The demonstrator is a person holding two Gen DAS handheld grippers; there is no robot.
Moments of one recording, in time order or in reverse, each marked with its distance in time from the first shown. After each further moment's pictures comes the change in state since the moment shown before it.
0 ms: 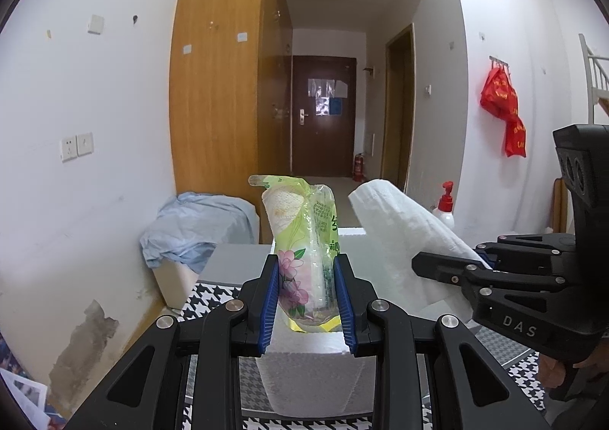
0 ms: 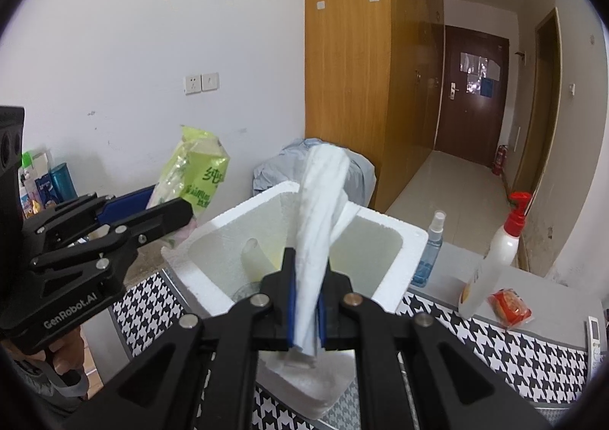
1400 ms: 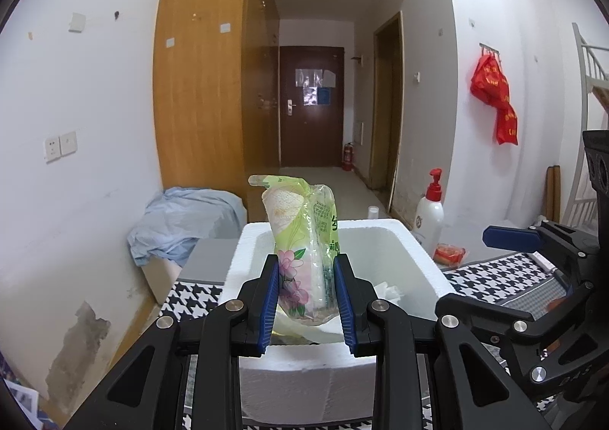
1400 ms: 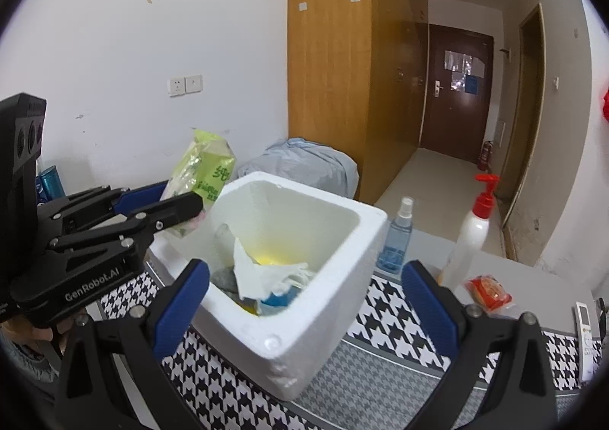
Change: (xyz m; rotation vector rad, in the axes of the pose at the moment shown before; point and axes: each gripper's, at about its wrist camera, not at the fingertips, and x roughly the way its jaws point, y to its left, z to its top) left arm 0.022 -0.014 0.004 0.029 0.040 -0.039; right arm -0.019 -0.024 -0.017 0.031 -0.003 -0.060
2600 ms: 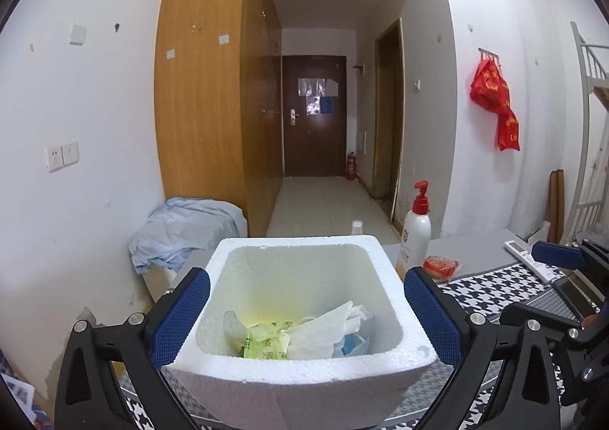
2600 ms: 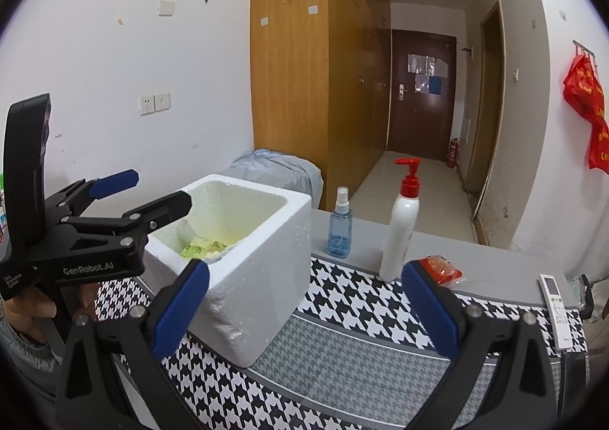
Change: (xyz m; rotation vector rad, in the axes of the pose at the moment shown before) left arm -0.006 -0.035 0.008 0.006 -0.041 0.024; right arm -0.055 -0.040 -0.027 0.068 -0.058 -0.103
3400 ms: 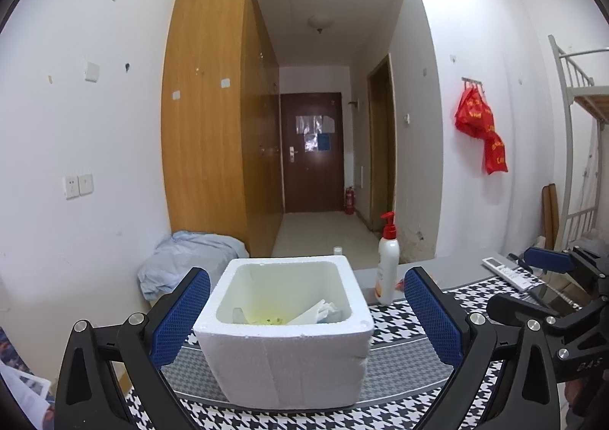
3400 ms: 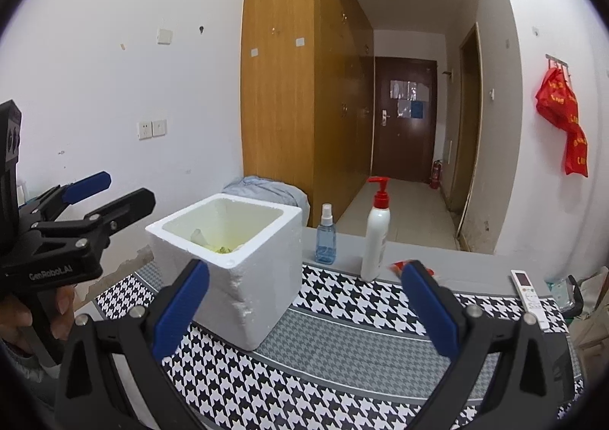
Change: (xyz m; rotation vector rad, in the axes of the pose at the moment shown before) left arm -0.090 -0.021 -0.009 0.025 -0.150 0.004; right arm -0.073 0.009 -0.023 0.014 -0.121 -0.060
